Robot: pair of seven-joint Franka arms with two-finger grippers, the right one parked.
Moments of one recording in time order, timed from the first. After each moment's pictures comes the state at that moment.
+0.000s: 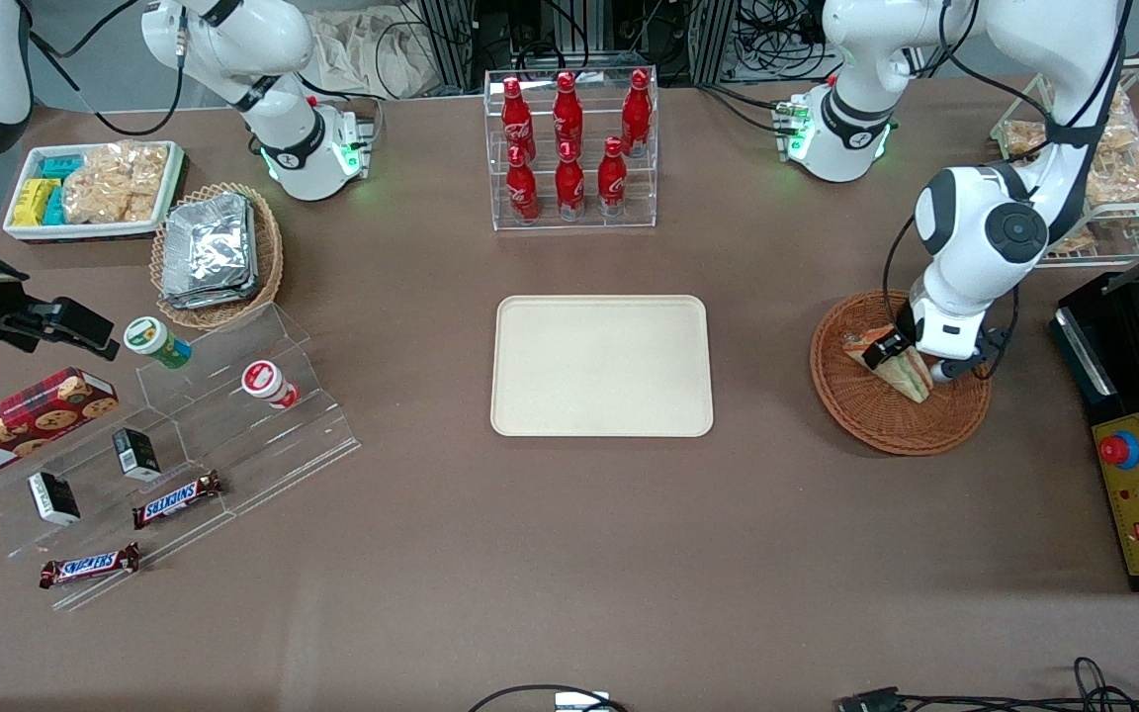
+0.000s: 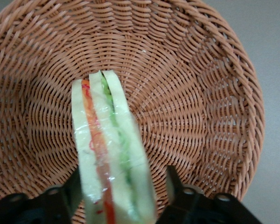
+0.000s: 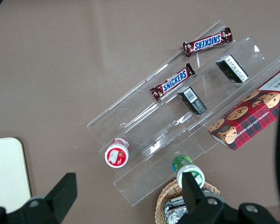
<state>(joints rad) 0.05 0.08 -0.08 -2.54 0.02 2.64 -0.57</state>
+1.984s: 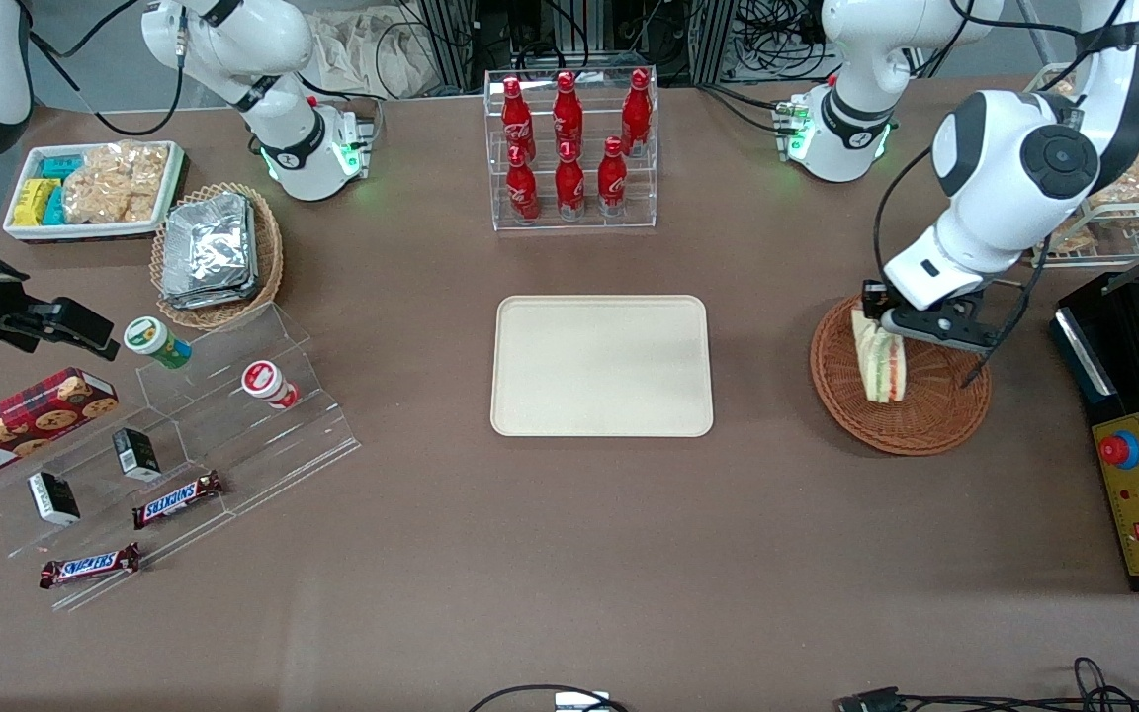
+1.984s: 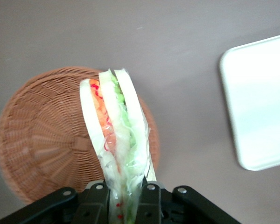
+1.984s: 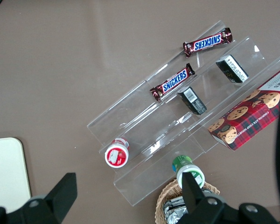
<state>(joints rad) -0.09 -0.15 -0.10 -2.31 -0.09 2.19 0.15</state>
